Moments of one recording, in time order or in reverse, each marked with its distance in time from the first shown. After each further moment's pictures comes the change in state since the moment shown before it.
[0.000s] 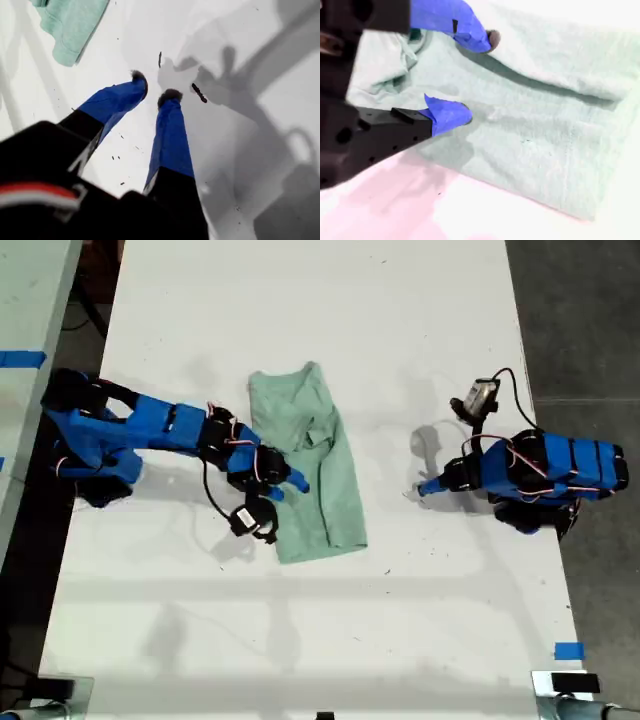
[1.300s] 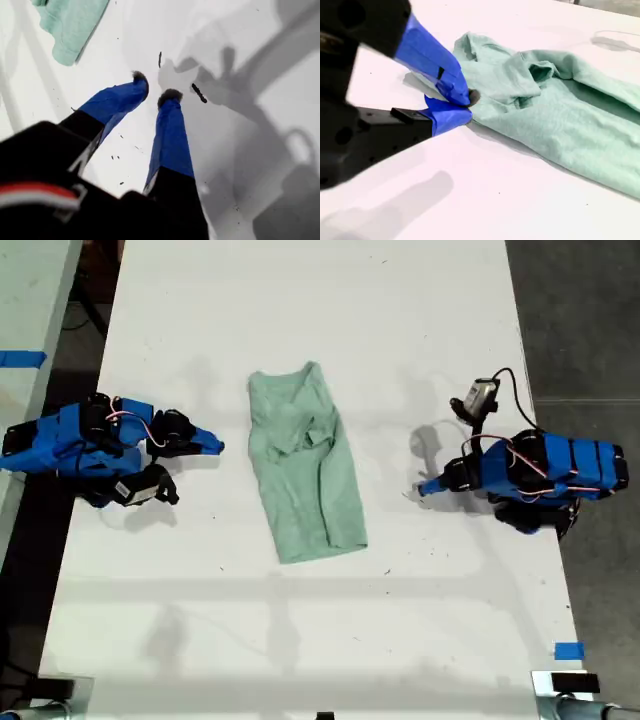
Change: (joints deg) arm 0 -17.0 107.1 84.3 2.0 15.3; arm 1 0.0 0.0 0.1 0.0 -0.4
